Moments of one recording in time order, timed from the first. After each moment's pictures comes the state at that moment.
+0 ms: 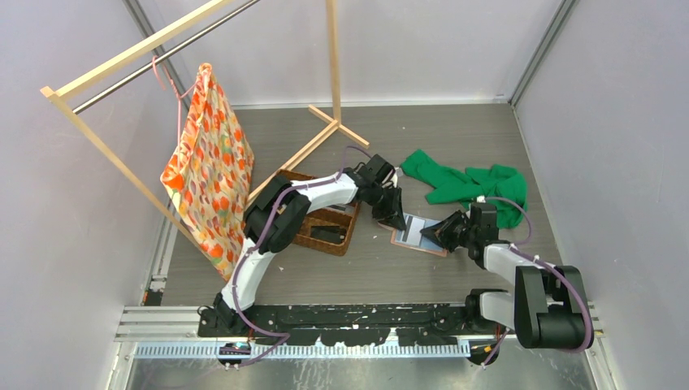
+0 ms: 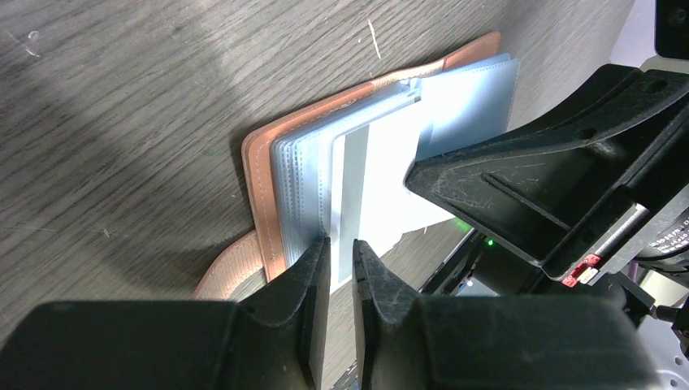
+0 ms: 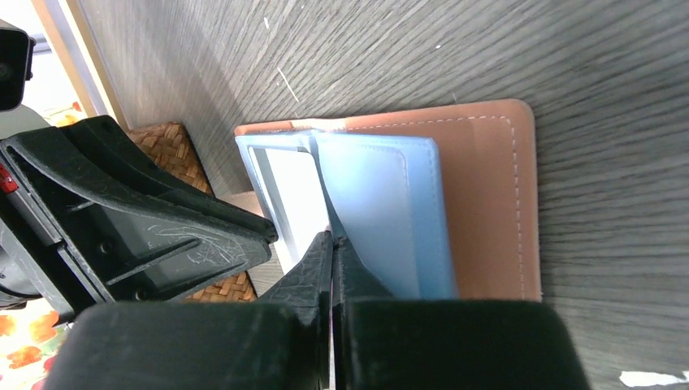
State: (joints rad) left arm -0.82 2.22 1.60 -0.35 0.54 -0.76; right arm -0.02 1.19 0.24 0.16 -0.47 0.94
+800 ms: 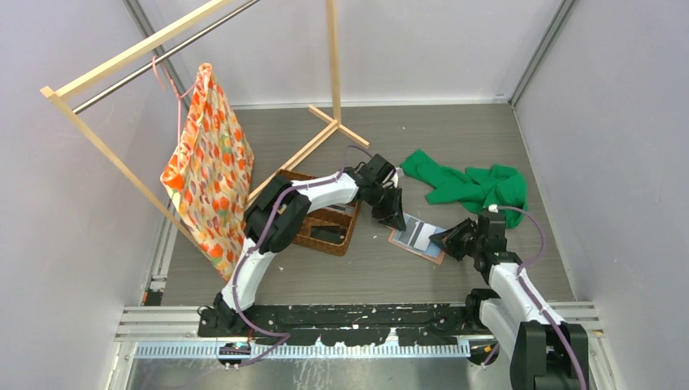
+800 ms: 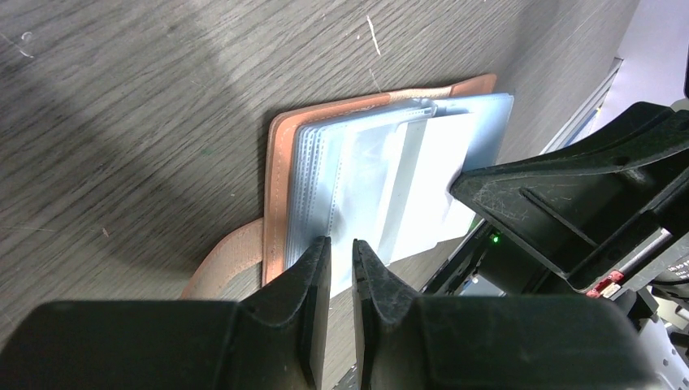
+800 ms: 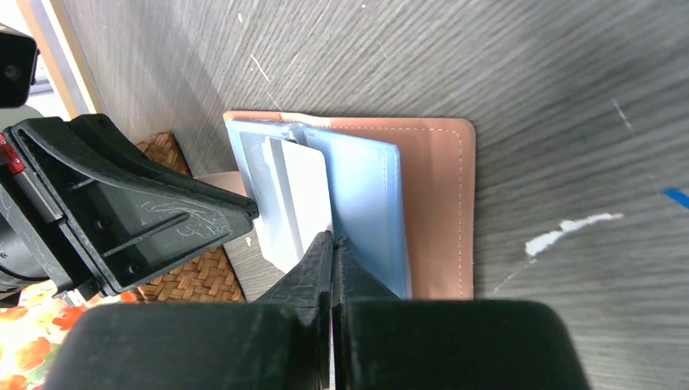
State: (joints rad) left arm -0.82 2.23 1.61 -0.37 0.54 -0.74; right arm -0.06 0.87 0.20 -0.11 -0.38 0.94
